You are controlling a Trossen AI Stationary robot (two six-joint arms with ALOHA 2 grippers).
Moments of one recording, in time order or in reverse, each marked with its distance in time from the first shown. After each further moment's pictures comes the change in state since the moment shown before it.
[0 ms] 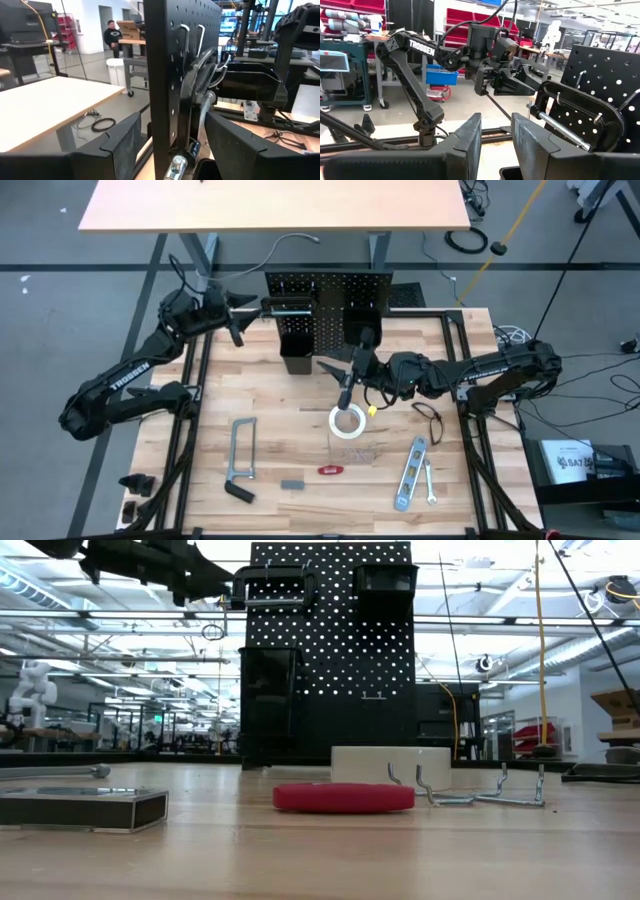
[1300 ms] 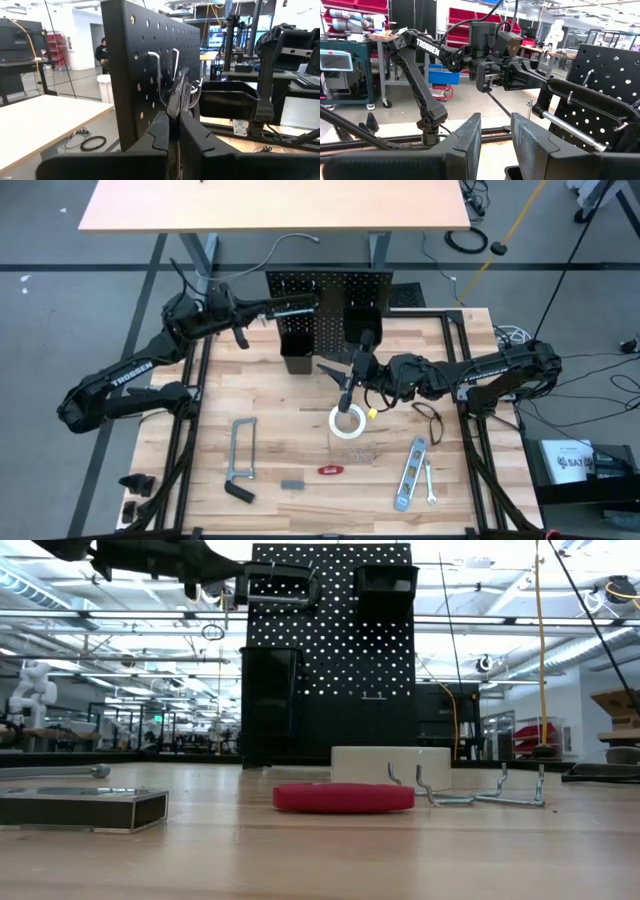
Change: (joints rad) left arm -0.093 0.034 0.000 0.141 -0.053 -0.028; right arm 0.013 0.001 -0.001 -0.003 -0.001 0.007
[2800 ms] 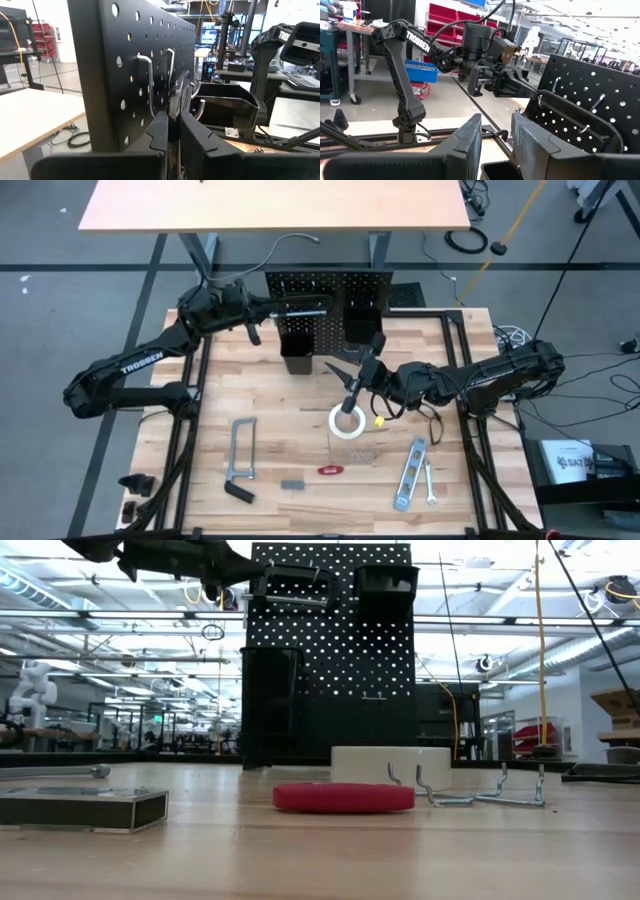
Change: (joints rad) left arm -0.065 0.152 0.094 0.017 -0.024 -0.026; right arm 0.072 -0.027 0.000 -0.011 0.188 -0.101
